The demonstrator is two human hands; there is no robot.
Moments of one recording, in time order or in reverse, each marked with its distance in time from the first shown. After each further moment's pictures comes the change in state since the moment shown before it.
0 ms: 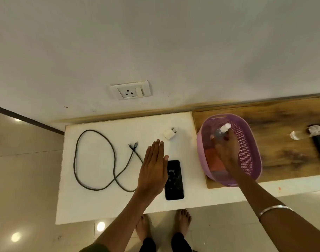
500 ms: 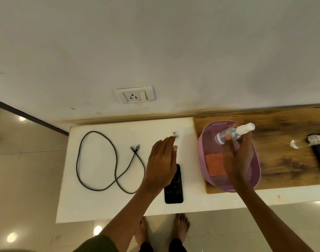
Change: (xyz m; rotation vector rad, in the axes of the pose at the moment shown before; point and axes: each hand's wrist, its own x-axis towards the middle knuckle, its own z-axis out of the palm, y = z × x) left_hand 0.033 0.036 -0.029 -0.122 0.214 0.109; right_hand -0.040 -0.063 -0.044 0.234 0.152 -0.194
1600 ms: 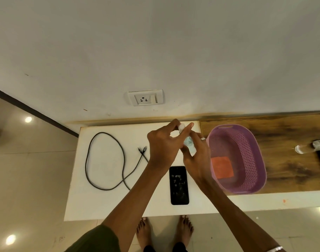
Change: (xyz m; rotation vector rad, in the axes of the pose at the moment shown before) left_hand 0.056 0.023 -0.056 -0.287 0.393 -0.037; right_hand -0.058 -0.065 0.074 0.023 -0.366 -0.141
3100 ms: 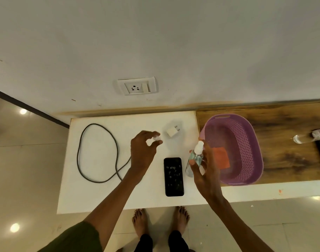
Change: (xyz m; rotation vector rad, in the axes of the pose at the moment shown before) left_hand -0.055 -0.088 -0.001 0.007 -0.236 -0.511; right_hand -0.059 0.068 -0.030 0.141 -0.043 0.111
